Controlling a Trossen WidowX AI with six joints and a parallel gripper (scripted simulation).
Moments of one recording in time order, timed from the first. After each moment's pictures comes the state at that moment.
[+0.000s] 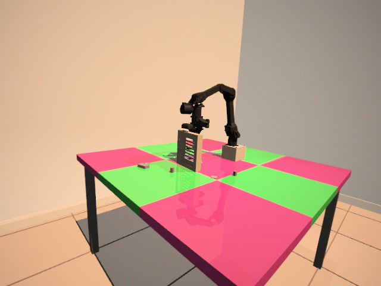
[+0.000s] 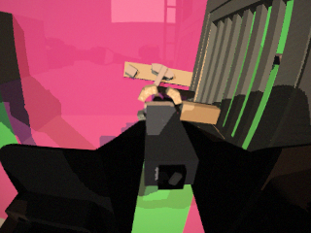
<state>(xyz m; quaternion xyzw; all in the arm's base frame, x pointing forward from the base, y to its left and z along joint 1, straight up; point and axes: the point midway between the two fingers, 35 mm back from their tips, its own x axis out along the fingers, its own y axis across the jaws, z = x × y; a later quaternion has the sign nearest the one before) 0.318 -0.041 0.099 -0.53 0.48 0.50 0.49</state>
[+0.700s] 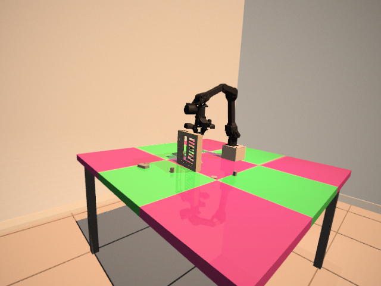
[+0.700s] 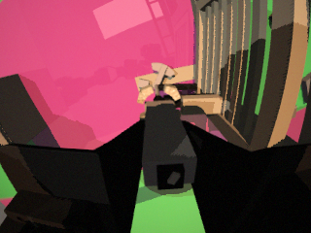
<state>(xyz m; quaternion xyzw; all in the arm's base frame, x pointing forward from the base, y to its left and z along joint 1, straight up) 0.299 -0.028 0.098 -0.42 0.57 0.41 0.58</state>
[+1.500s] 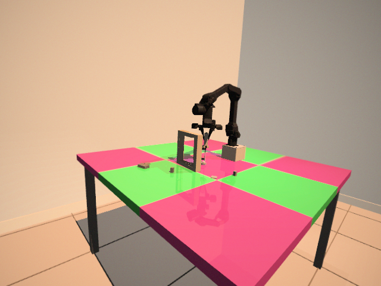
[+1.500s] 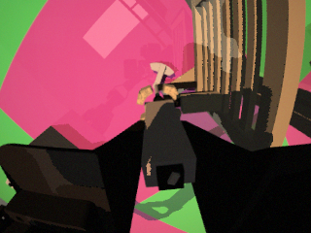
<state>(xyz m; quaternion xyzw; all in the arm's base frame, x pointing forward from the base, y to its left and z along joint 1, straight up) 0.269 0.006 0.097 -0.30 0.64 0.29 0.65</state>
